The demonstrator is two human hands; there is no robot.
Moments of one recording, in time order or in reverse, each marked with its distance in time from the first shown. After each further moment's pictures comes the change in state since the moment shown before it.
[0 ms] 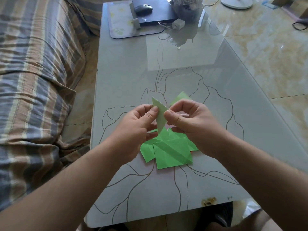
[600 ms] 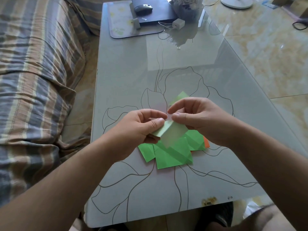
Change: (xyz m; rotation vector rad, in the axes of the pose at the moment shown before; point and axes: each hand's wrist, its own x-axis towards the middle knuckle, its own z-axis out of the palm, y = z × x) left_hand -0.006 0.011 -0.011 0.248 -0.154 -0.015; right_hand 0.007 -0.013 -0.028 -0.046 -0.153 0.072
